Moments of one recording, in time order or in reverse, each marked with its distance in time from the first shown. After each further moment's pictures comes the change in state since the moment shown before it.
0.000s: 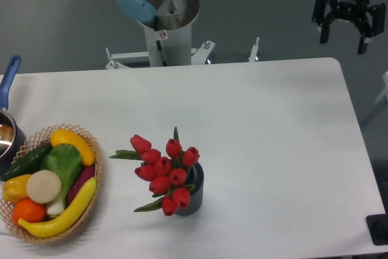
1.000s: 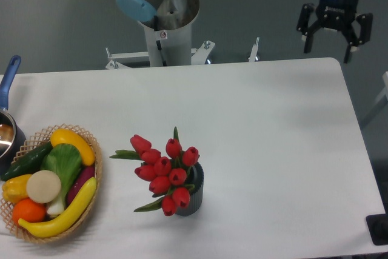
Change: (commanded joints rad) arm -0.015 0.014 -0.090 -0.006 -0.175 -0.216
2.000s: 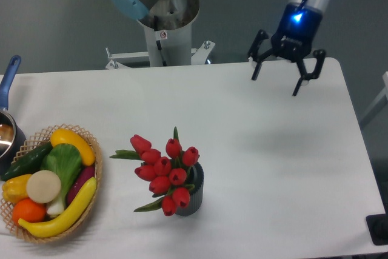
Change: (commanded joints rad) arm -0.213 -0.069 -0.074 0.074 -0.270 -0.295
